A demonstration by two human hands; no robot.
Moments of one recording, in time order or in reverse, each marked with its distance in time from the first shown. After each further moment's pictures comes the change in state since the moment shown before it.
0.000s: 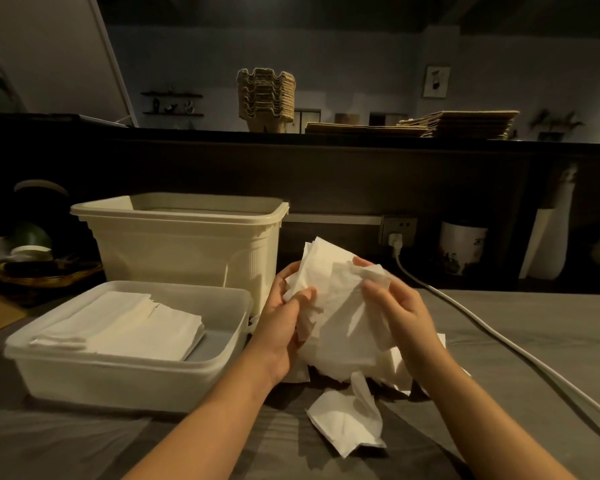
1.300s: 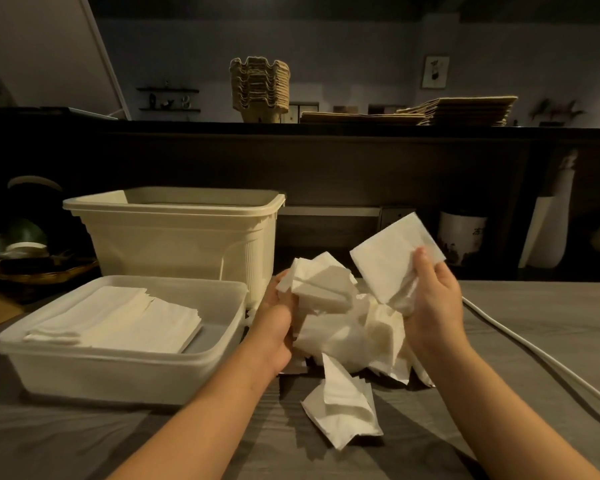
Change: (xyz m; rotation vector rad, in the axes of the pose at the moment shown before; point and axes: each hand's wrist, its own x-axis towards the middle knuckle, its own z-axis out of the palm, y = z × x) left_hand 0.013 -0.014 -0.008 0.055 0.092 -0.115; right_hand 0.009 -0.013 -0.010 0.442 0.434 0.142
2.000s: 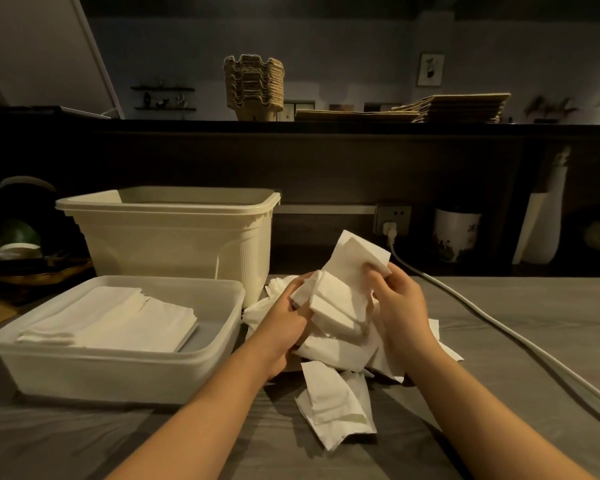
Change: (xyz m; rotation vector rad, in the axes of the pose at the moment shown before) left_hand -0.021 0.005 0.010 0.340 -0.140 -0.032; right_hand -0.006 0.025 0.002 -0.416 -0.135 -0.030
